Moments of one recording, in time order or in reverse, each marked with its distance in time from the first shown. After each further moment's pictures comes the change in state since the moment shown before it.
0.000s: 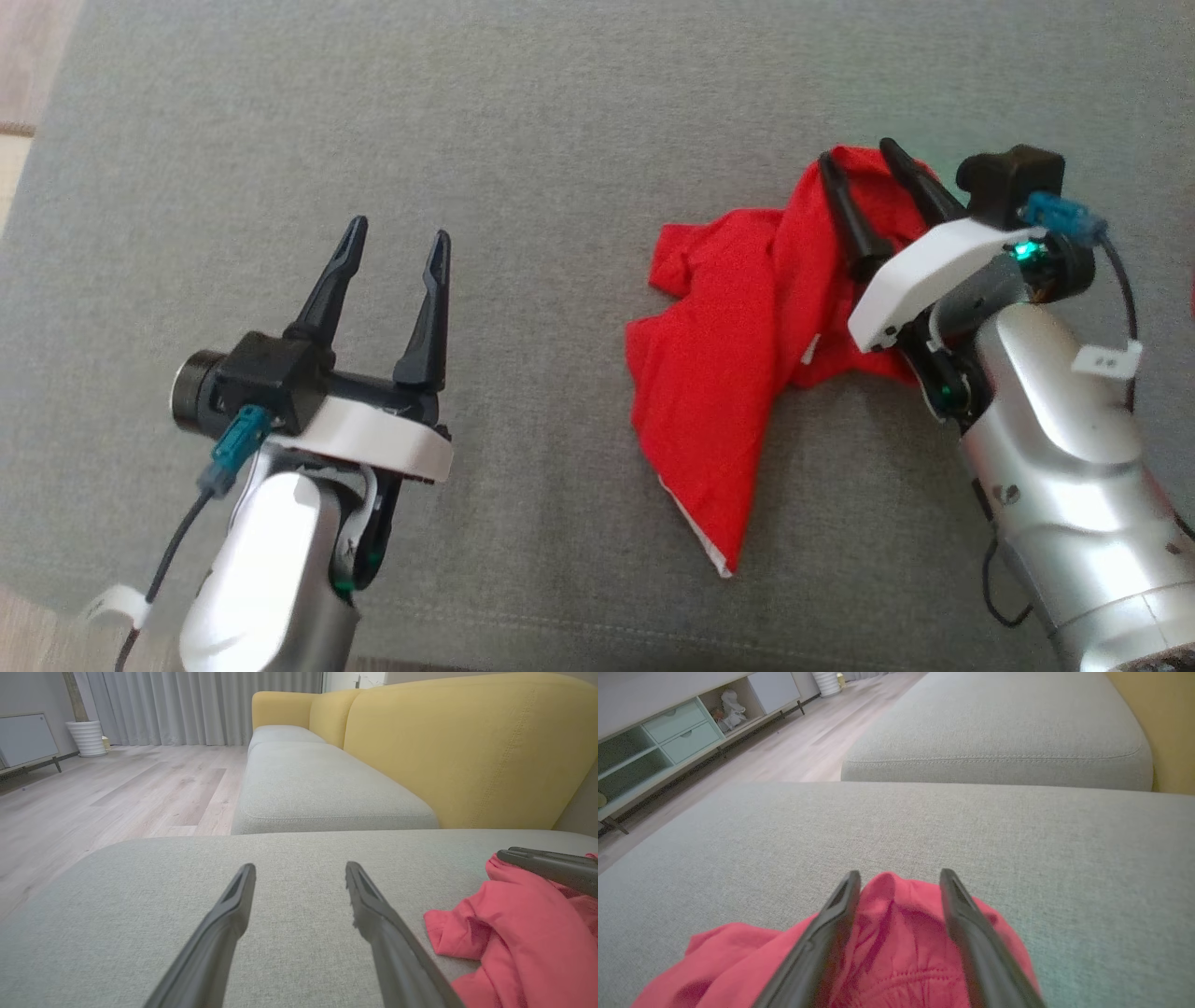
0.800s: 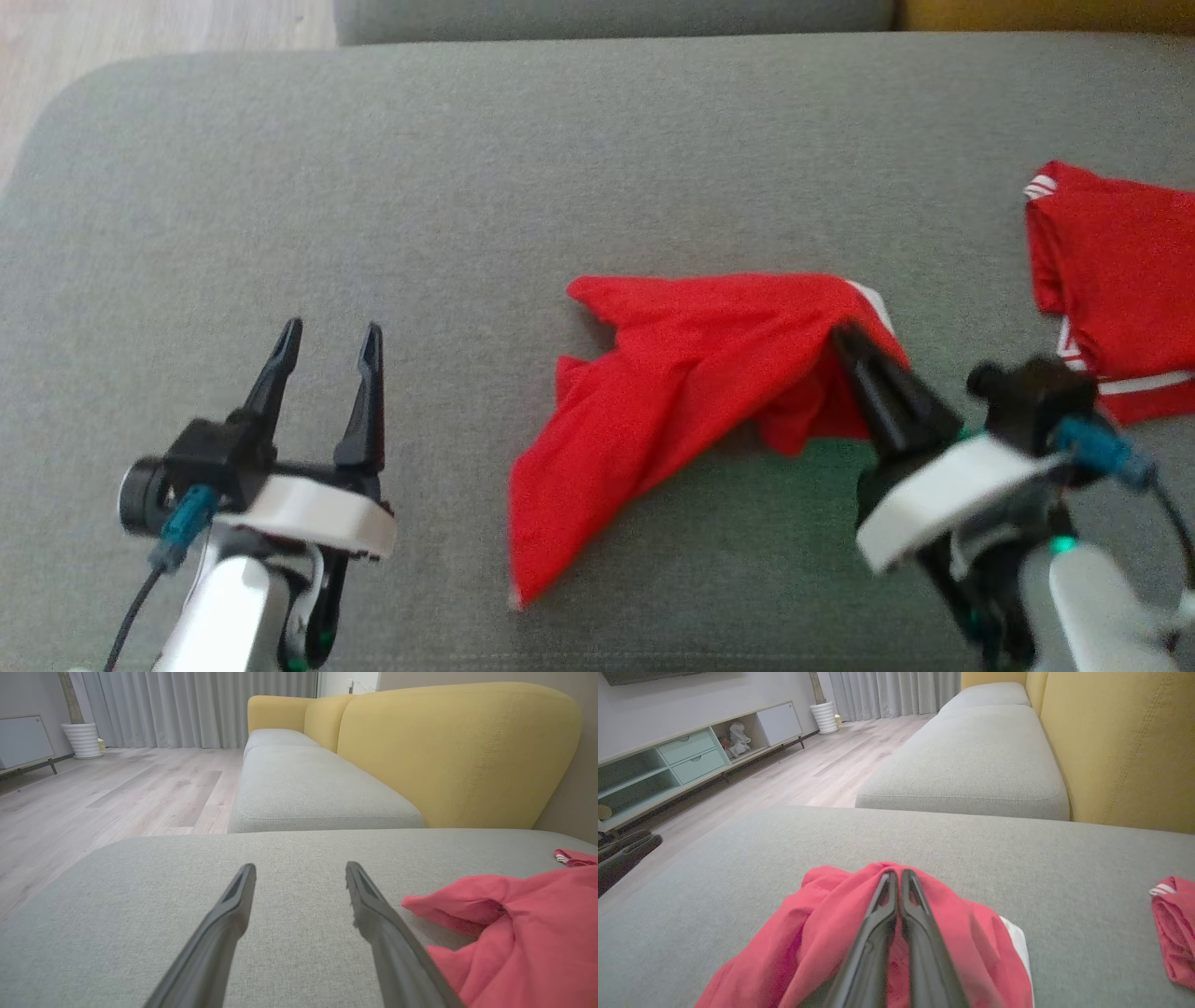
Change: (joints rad) left arm 0.165 0.087 0.028 -0.019 -0.067 0.067 0.000; right arm 0.637 0.055 -0.091 -0.843 -0.143 0.000 0.252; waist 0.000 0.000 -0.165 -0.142
